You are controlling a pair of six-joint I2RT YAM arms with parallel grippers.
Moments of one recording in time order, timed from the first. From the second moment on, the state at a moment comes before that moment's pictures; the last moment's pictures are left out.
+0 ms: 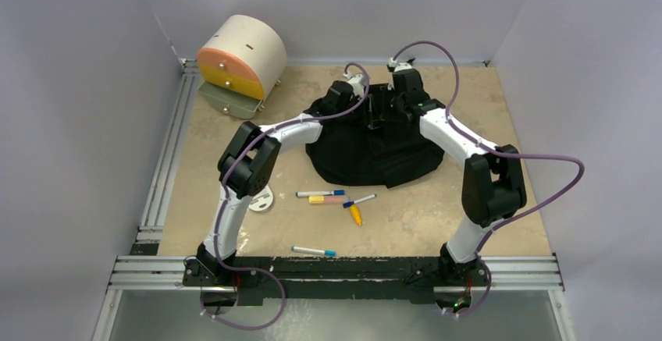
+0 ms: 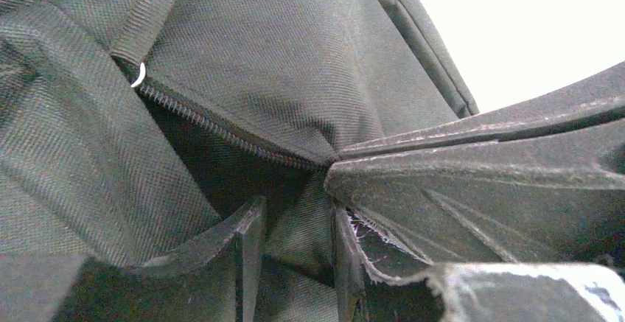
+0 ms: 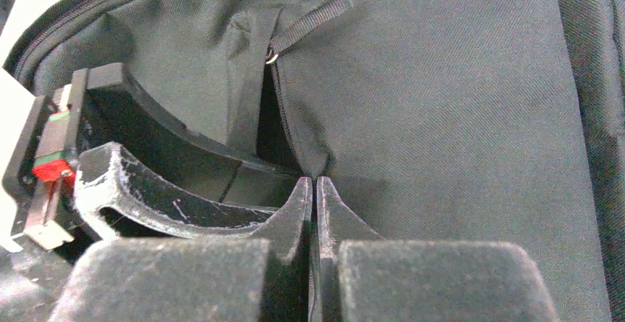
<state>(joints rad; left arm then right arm) -0.66 2.22 1.63 0.14 0.34 -0.61 0.34 1.73 1.31 -0.28 0.03 0.27</state>
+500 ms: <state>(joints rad) -0.65 2.25 1.62 0.25 0.43 -0.74 0.32 1.59 1.24 -0.24 0.03 0.33</state>
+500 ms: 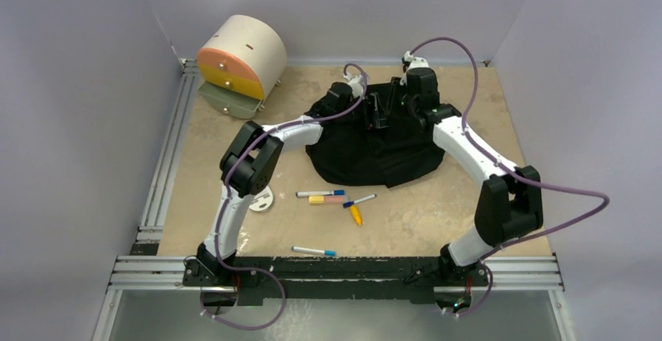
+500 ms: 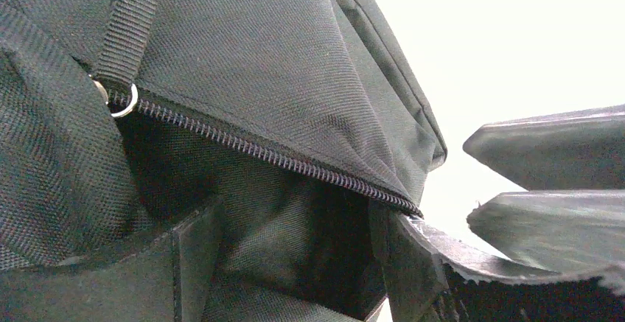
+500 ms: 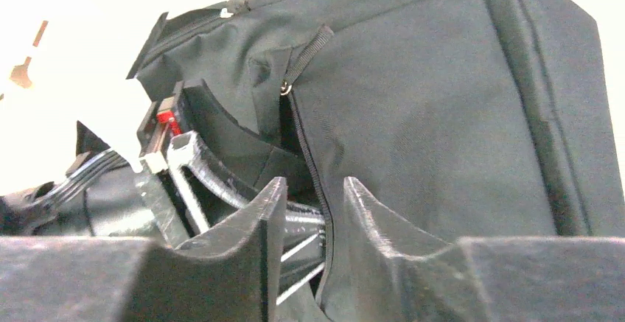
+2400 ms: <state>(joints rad) -0.62 1.96 1.48 0.06 0.26 -0.55 0.32 1.54 1.17 -0.22 0.11 0.23</state>
